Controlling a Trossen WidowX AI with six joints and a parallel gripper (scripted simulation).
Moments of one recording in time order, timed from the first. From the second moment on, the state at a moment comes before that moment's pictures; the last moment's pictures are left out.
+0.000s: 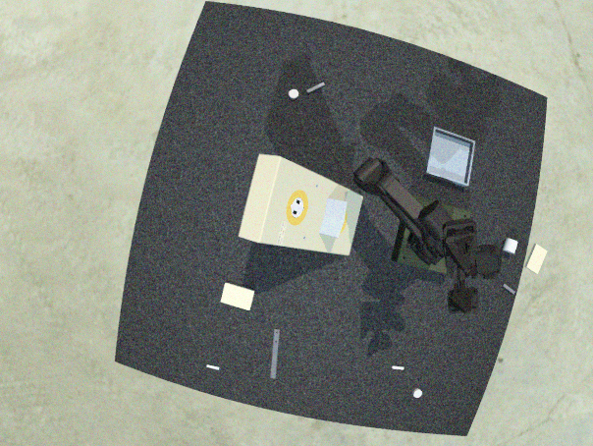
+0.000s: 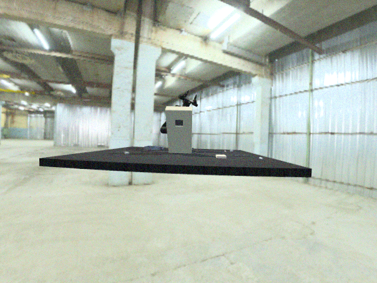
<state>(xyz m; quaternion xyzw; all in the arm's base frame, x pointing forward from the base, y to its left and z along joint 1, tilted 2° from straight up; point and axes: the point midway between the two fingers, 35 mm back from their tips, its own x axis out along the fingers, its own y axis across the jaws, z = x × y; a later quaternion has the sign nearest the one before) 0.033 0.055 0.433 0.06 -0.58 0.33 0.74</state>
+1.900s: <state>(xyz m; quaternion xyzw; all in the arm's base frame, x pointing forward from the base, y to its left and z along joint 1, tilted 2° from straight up) 0.275 0.044 0.253 0.01 0.26 0.08 0.96</state>
